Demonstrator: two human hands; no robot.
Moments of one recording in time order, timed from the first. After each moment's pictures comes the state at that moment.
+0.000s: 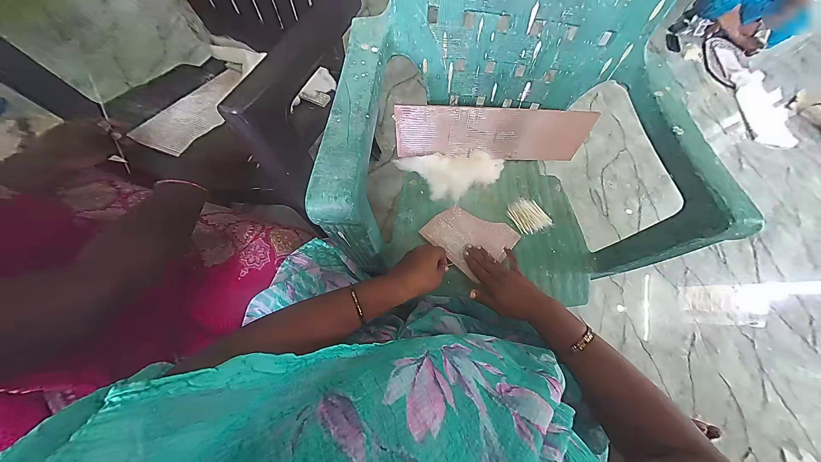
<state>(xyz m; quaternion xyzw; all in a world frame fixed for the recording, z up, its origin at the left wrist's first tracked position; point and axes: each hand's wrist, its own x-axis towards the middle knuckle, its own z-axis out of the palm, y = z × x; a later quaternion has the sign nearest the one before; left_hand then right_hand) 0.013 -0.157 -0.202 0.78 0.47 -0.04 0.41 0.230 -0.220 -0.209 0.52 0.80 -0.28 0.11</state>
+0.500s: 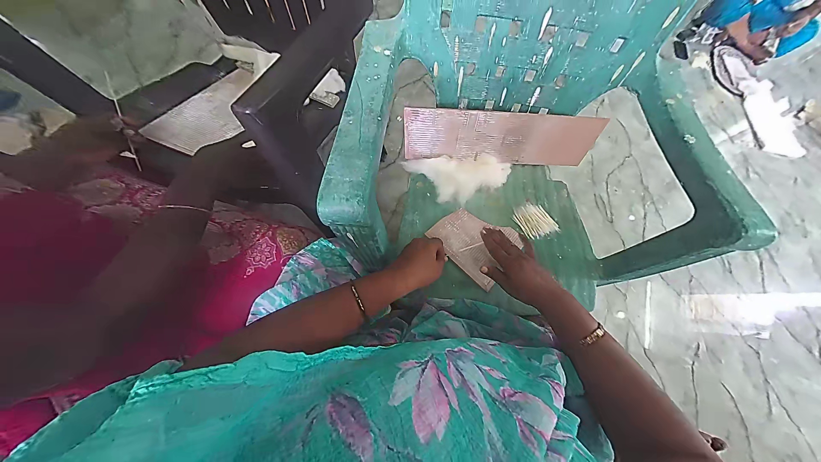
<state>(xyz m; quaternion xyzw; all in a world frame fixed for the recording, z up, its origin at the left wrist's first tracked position) 0.005 -0.143 -0.198 0.76 0.51 -0.01 0.41 0.241 -0.196 -0.204 0.57 0.79 -0.20 -0.01</state>
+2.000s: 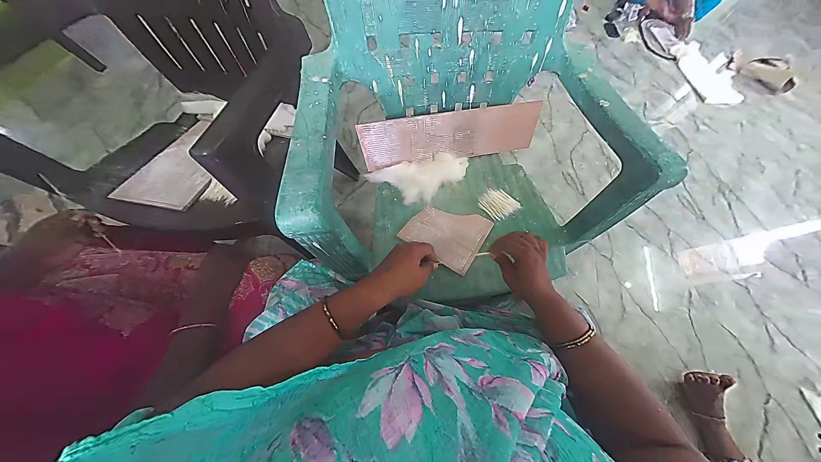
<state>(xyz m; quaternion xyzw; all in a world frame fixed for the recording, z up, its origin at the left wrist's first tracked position) 0.011 -0.172 -0.162 0.82 0.41 0.02 0.39 0.261 -0.261 -0.208 0.66 0.68 -0.07 -0.31</state>
